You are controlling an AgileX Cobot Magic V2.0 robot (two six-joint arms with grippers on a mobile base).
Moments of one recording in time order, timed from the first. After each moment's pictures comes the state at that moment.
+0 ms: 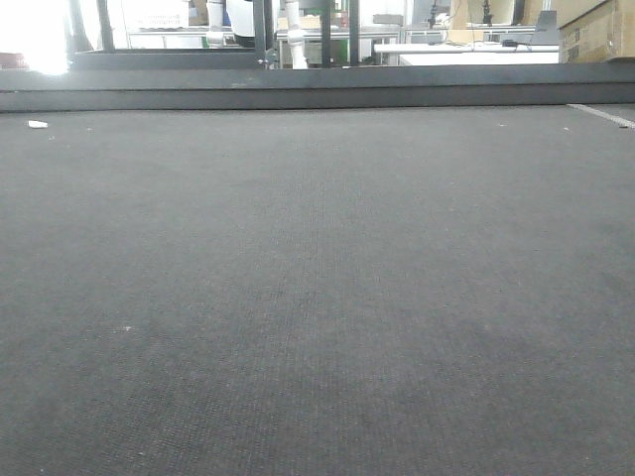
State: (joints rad) left arm -0.01 -0.01 0.03 -0.05 0.03 0.01; right arm 0.11 0.62 -0.53 -0.12 0.31 0.17
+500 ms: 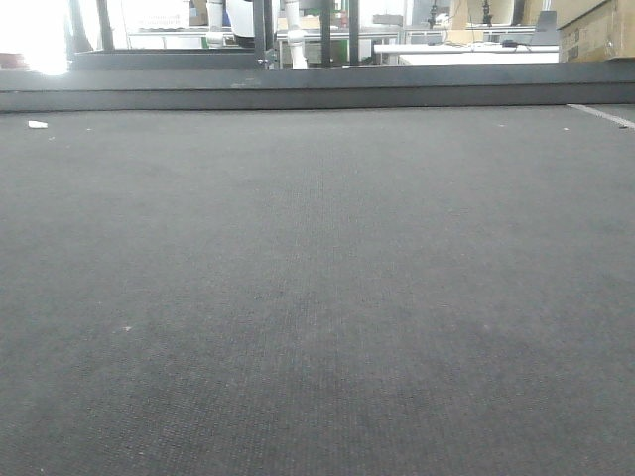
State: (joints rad) left arm -0.01 -0.01 0.03 -0.05 0.03 0.01; right arm 0.11 0.11 -0.28 -0.13 0.20 0.17
